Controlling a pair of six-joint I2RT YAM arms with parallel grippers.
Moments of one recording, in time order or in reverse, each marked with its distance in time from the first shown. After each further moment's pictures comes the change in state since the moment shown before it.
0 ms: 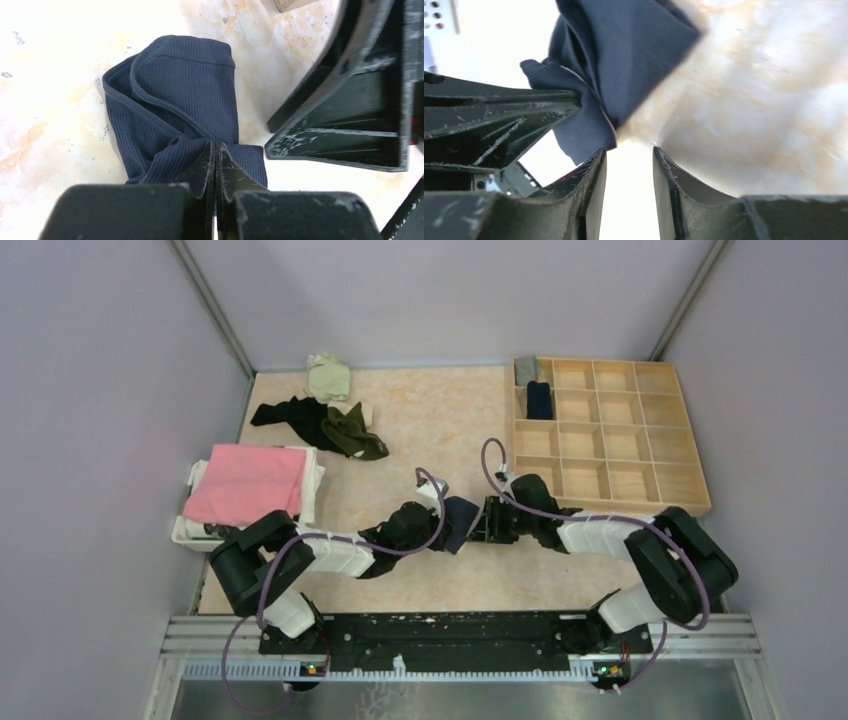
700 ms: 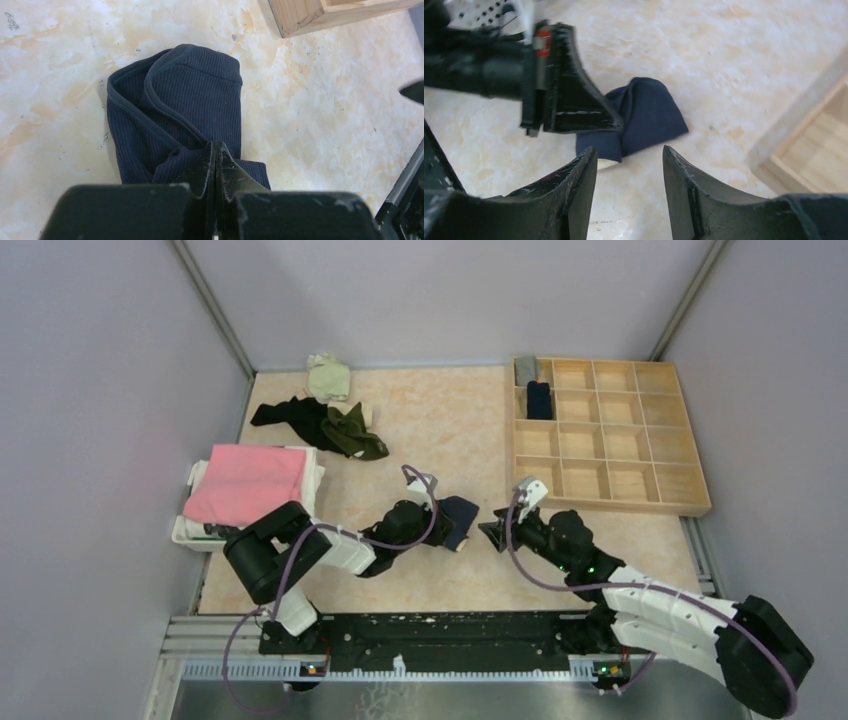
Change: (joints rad) left arm 0.057 0.096 -0.044 0.193 0.034 -0.153; right arm 0.121 -0.624 -0.296 0.206 0.354 -0.447
